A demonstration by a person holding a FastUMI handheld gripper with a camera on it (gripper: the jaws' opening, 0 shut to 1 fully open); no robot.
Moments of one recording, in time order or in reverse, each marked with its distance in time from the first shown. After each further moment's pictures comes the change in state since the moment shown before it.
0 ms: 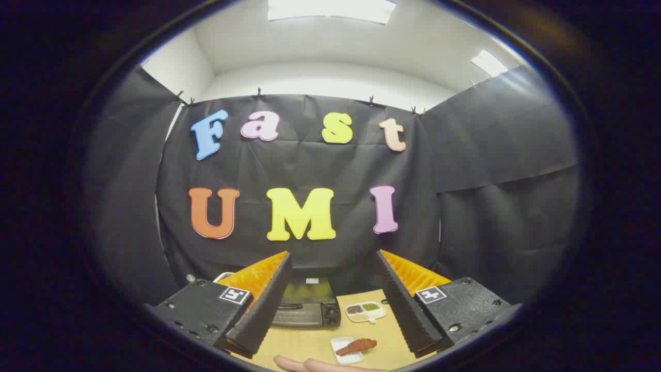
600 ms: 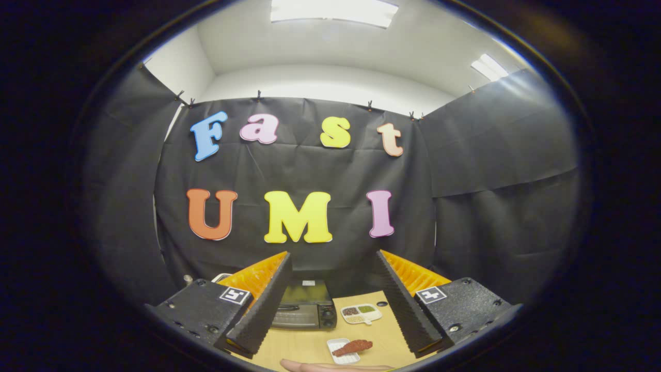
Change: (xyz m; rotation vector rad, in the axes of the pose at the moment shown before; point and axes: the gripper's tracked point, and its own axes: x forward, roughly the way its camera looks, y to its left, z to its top) arm -0.004 -0.007 0.004 -0.007 -0.009 -0.039
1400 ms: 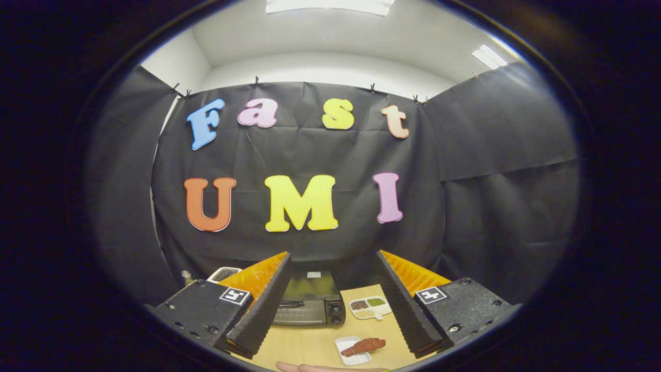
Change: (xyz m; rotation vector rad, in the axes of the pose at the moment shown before) arm 0.060 0.028 -0.055 0.015 0.114 0.042
